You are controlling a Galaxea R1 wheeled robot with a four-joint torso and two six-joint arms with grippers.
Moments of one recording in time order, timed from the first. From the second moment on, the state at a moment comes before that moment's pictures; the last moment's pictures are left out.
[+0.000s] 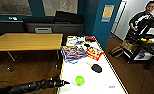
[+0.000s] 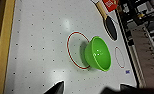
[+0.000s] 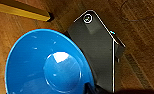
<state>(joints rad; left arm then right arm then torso) 0.52 2.43 -1.68 -0.02 0.25 -0.50 -1.43 2.36 -1.80 -0.02 0.17 0.30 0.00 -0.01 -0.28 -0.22</state>
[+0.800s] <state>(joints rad) 0.52 2.55 -1.86 -0.02 0.24 -0.67 -1.42 2.37 -1.81 -0.02 0.16 0.31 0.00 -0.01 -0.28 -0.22</state>
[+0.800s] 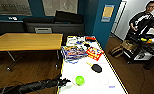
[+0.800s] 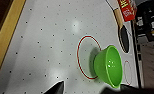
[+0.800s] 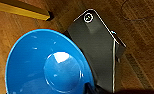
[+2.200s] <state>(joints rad) 0.51 2.75 -2.00 -0.02 0.28 -0.70 -1.42 2.39 -1.84 -0.02 0.15 0.31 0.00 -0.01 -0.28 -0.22</state>
